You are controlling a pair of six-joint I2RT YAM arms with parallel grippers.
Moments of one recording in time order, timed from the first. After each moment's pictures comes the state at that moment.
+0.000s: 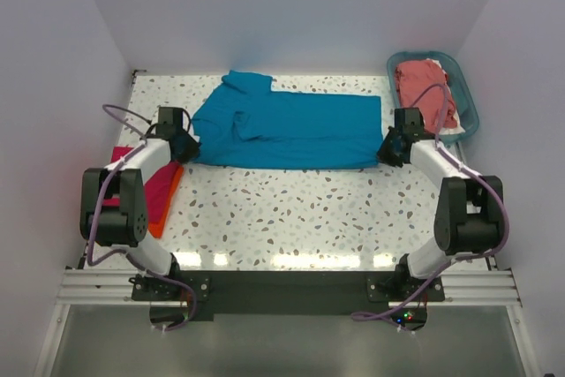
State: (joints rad) left arm -0.01 1.67 1.00 -0.29 -0.07 -0.79; right arm 0.03 1.60 1.00 -0.40 0.06 0.54
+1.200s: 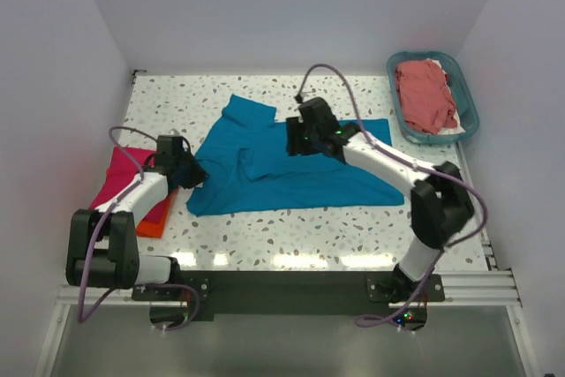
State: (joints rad) left arm -0.04 1.32 0.66 -0.23 0.08 -0.69; right arm 0.60 1.62 1.23 -0.39 0.09 0.43
